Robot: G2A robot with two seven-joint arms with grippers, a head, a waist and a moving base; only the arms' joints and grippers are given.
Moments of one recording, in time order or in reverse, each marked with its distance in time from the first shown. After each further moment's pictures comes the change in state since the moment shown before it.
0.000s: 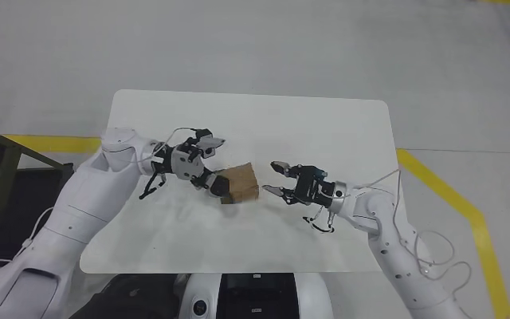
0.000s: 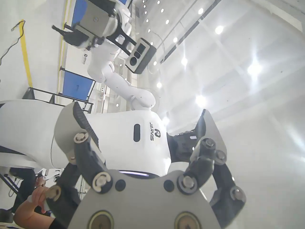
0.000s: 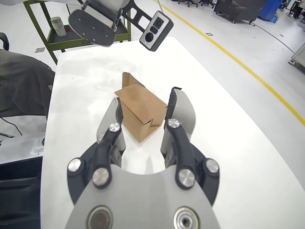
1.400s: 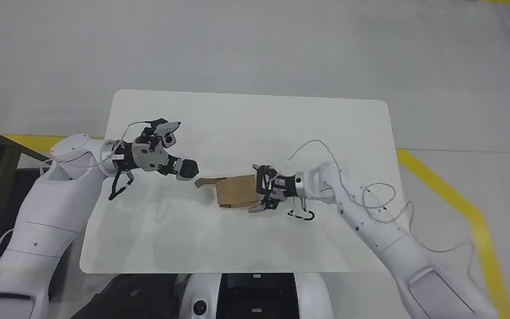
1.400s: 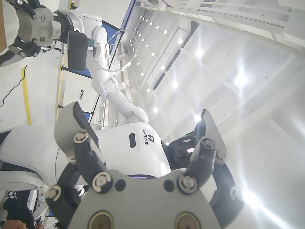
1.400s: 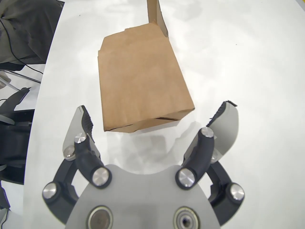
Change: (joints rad) left arm 0.184 0.062 -0.273 -0.015 -0.006 -0.032 0.076; right arm 0.452 -0.134 -0.439 0.614 0.018 -0.141 0.042
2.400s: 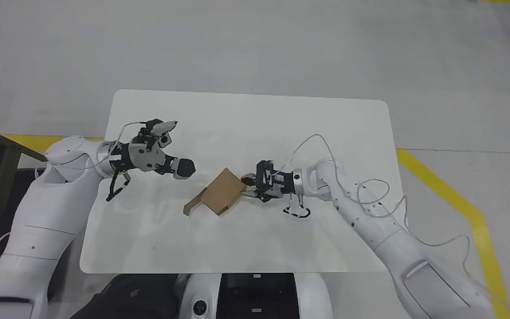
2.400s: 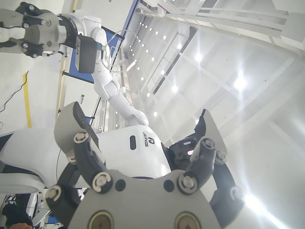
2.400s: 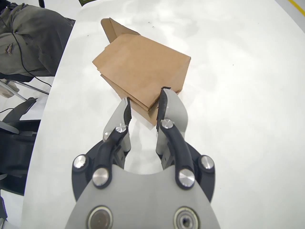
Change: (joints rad) left arm 0.034 -0.004 -0.049 -0.002 0.029 0.004 0.020; right arm 0.017 -0.016 -0.004 0.055 -0.018 0.001 -0.151
